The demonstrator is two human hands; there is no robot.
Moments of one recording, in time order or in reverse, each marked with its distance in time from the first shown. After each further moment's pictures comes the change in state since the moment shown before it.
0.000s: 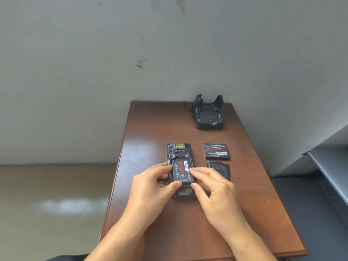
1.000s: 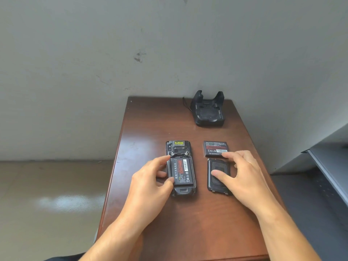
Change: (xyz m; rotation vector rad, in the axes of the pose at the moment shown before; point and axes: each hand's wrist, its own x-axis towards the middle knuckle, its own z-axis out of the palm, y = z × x) left_hand 0.003 0.000 0.000 -0.006 -0.033 -0.040; right_hand 0.036 0.027 -0.058 -0.312 -0.112 0.358
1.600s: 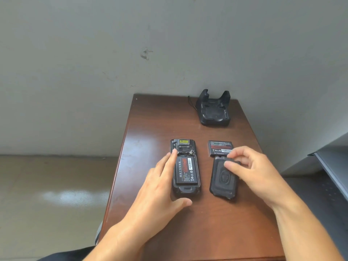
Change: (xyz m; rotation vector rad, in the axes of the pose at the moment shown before) left_hand -0.013 -0.019 0.004 0.168 -0.192 0.261; right_hand 0.016 0.003 -0.017 0.592 -0.190 0.015
